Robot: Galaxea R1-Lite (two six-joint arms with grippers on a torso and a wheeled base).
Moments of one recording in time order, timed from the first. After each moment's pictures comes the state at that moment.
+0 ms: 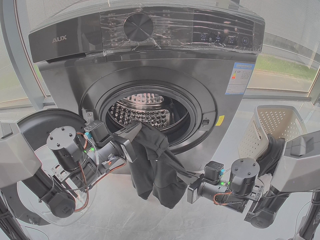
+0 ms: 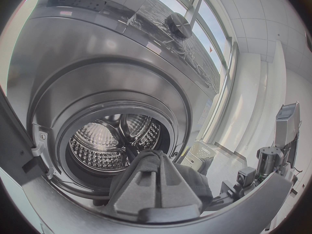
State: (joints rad) left arm -0.56 1.91 -0.48 -1.55 -0.05 -0.19; right arm 0.78 2.12 -0.43 -1.51 -0.01 0.11
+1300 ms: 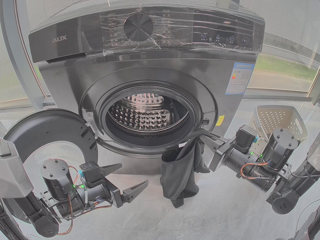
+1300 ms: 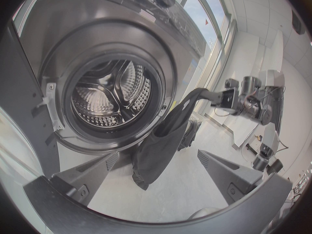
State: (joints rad) left arm -0.57 1.86 -0.13 -1.55 -0.18 -0.14; right arm 0.67 1.87 -0.44 -1.52 0.02 0.11
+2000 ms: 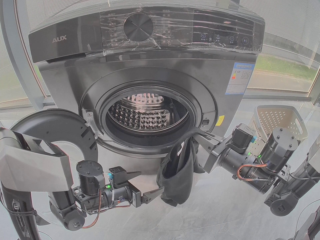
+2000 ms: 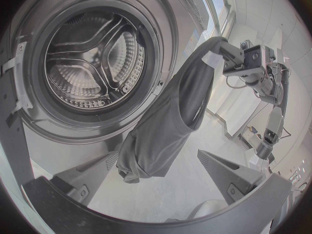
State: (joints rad) left arm -0.56 2.16 -0.32 -1.55 -0.29 -0.11; right arm 0.72 1.86 -0.47 -1.52 0.02 0.11
